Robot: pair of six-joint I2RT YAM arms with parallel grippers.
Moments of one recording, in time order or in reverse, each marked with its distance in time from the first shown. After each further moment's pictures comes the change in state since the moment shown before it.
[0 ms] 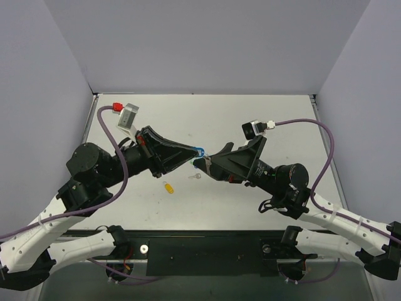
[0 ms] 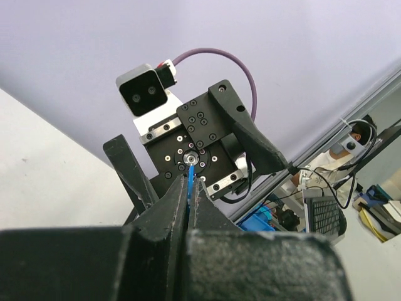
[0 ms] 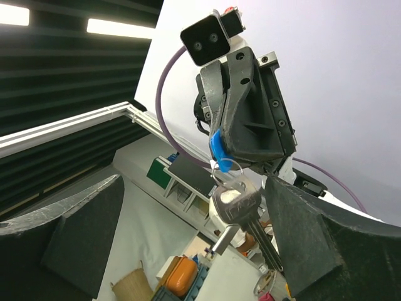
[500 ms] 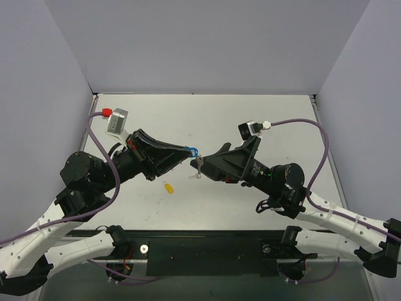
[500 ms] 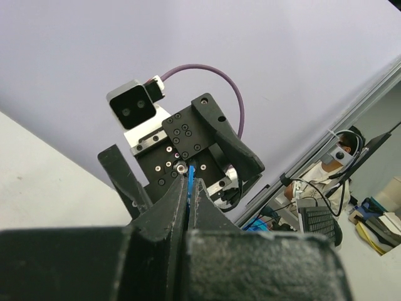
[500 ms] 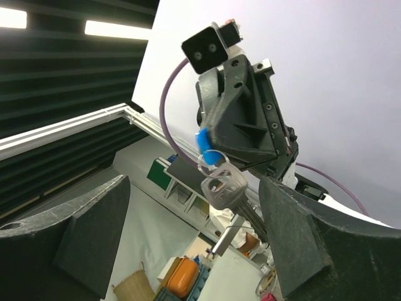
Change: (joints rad) left arm 0.013 -0.080 -0.083 0.084 -0.030 -0.019; right arm 0.011 0.016 0.000 0.011 0.016 0.000
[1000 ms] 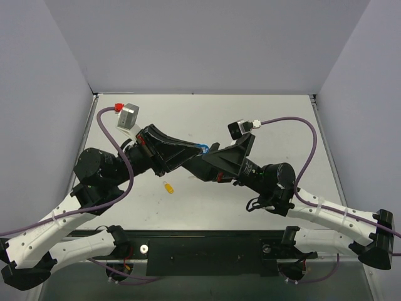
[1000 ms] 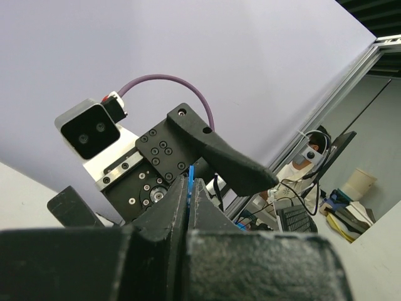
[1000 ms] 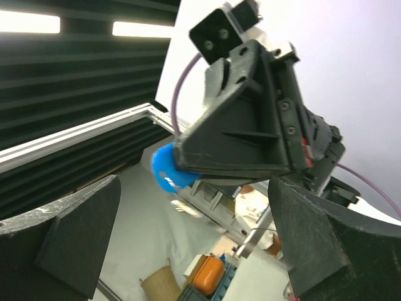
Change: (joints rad) left arm 0.000 0.082 -0.040 0.244 0.074 -0.072; right arm 0.046 0.108 0.026 0.129 0.013 0.063
